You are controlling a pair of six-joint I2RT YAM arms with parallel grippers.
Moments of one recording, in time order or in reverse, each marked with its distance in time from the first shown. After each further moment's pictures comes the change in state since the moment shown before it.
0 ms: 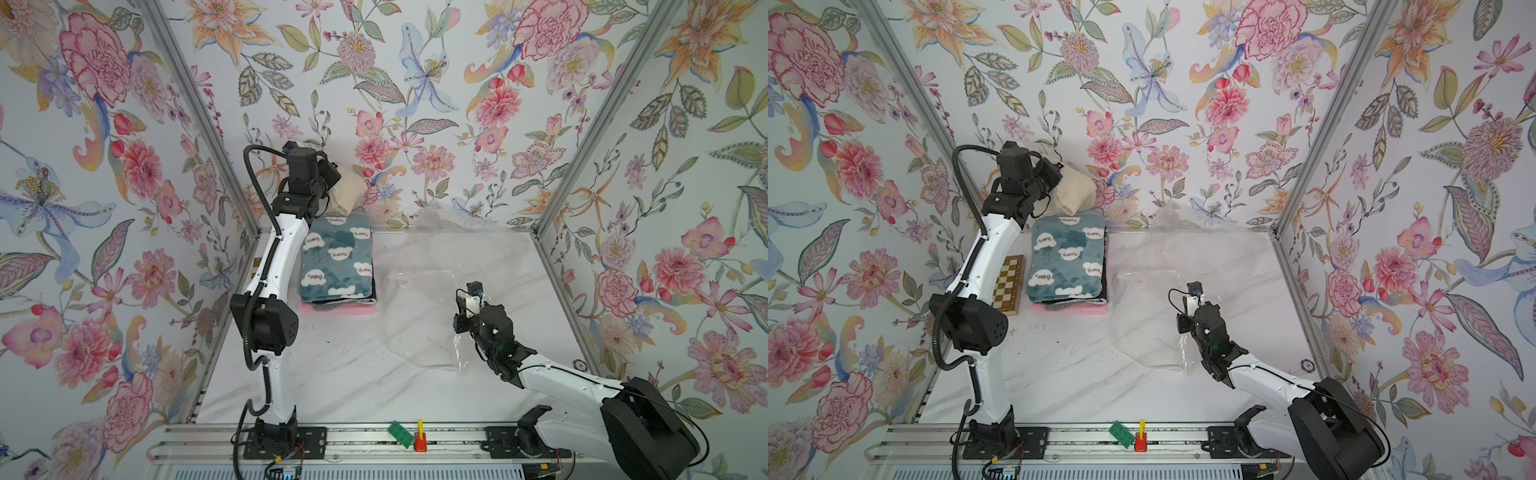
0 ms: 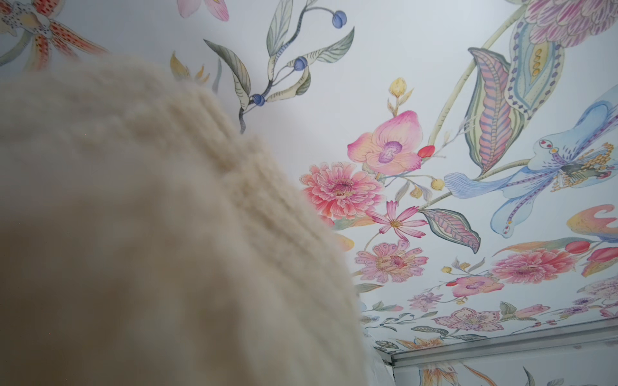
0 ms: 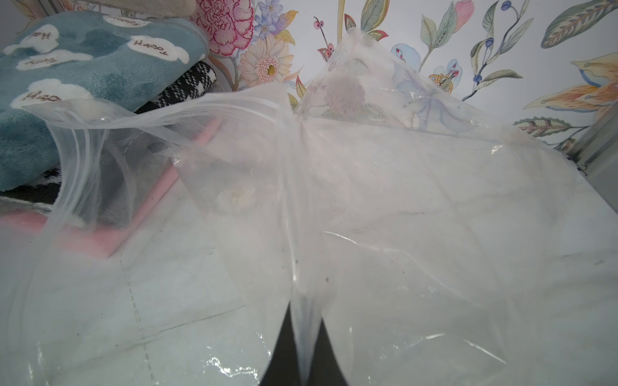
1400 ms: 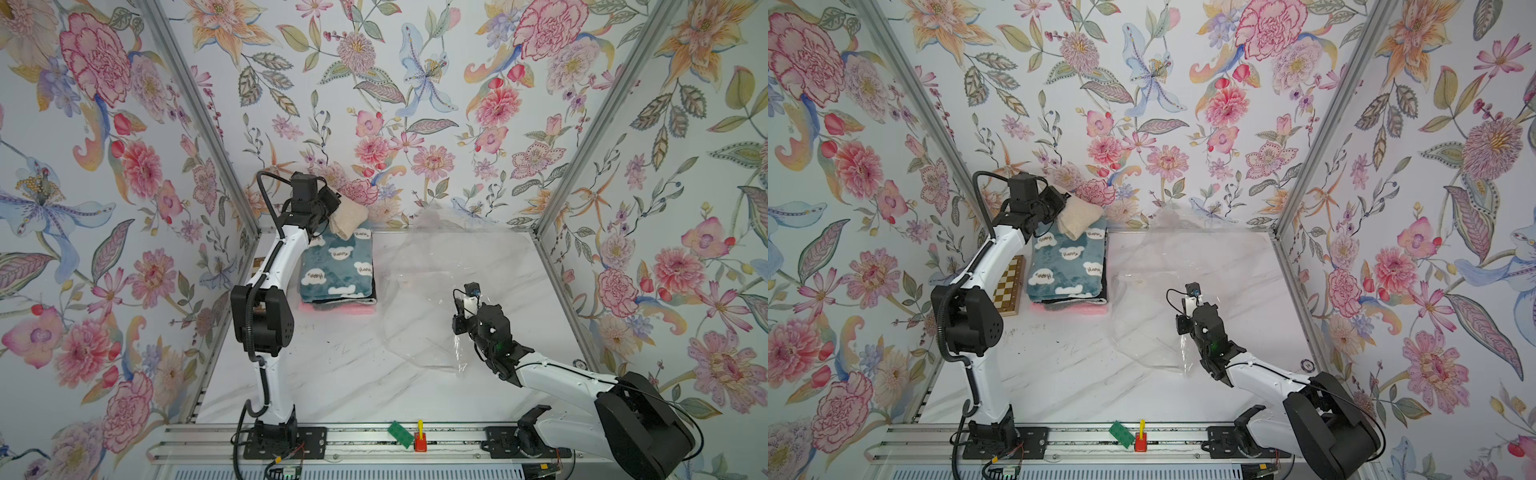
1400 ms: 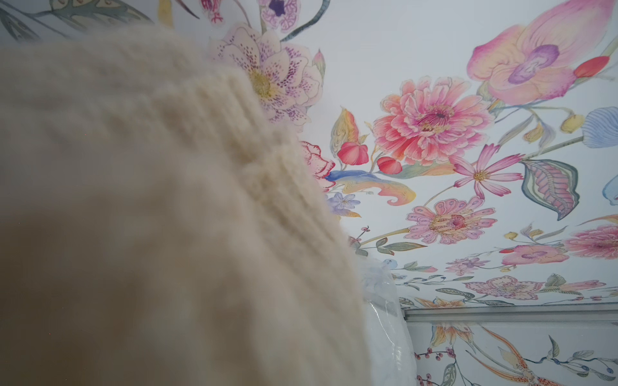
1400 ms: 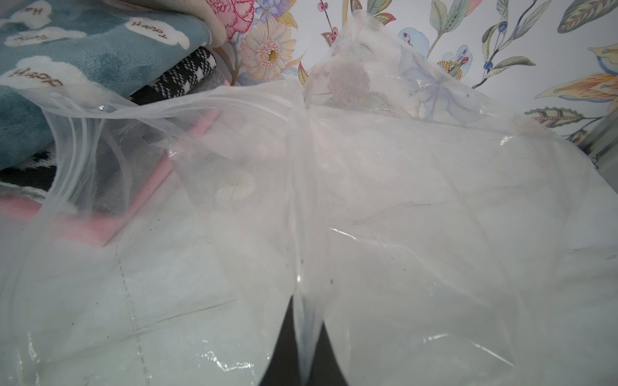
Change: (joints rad) left arm 0.030 -0.051 -0.365 0.137 0.132 -0.057; right arm 0.000 0.035 0.001 0.000 -0.011 -0.003
